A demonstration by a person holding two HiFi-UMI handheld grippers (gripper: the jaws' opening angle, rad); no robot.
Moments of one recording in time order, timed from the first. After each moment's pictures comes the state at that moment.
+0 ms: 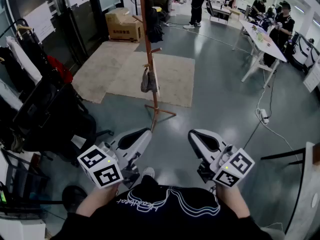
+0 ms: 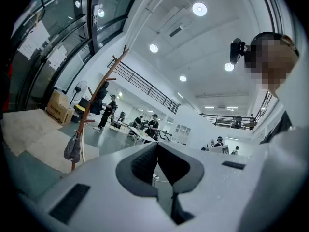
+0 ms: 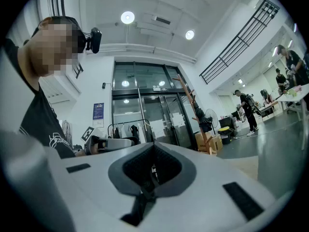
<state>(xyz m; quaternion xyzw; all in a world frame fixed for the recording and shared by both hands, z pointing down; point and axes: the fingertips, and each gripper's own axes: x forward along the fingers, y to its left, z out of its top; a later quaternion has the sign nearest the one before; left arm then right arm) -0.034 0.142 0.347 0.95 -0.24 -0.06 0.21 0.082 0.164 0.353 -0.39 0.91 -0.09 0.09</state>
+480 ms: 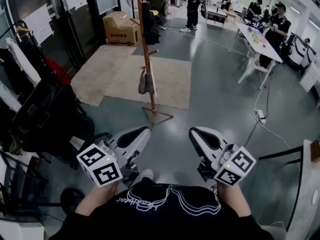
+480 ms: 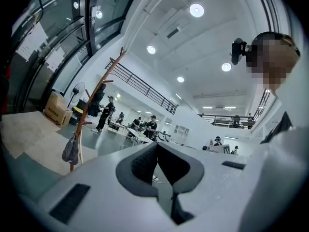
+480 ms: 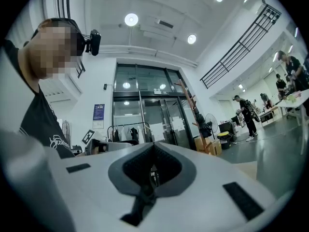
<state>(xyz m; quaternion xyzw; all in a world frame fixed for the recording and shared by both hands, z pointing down) -0.035 0.154 0.338 0.95 -0.23 -0.07 0.20 0.085 0.181 0.334 -0.39 0.91 -0.07 0.10</state>
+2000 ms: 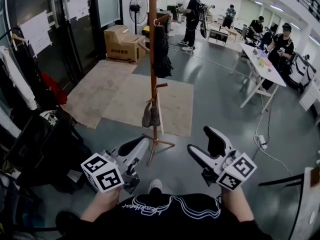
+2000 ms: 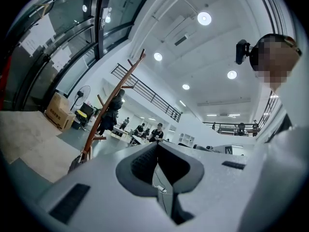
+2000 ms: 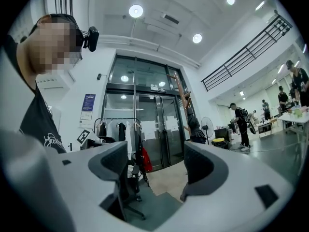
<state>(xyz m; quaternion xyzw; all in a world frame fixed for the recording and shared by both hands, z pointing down) -0.070 -0.048 0.346 0.94 -0.25 -0.11 0.21 0.078 -0.022 0.324 -0.42 0.90 -0.04 0.06</state>
